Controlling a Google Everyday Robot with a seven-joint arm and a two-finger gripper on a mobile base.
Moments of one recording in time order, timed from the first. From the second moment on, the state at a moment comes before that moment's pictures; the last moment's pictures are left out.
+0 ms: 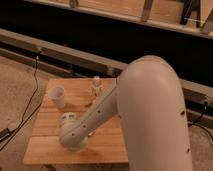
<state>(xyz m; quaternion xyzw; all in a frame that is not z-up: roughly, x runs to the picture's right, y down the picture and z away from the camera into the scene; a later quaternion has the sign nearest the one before) -0.131 0.318 0.760 -0.29 0.16 0.44 0.84</state>
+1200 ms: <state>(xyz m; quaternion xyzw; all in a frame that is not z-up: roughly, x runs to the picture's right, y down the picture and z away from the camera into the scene) -0.197 0.302 0.771 -0.29 0.13 0.37 0.87</state>
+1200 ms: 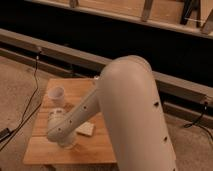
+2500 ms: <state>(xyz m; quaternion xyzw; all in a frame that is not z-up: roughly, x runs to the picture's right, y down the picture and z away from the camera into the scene) -0.225 0.275 0.789 -0.25 0.12 0.32 0.90</state>
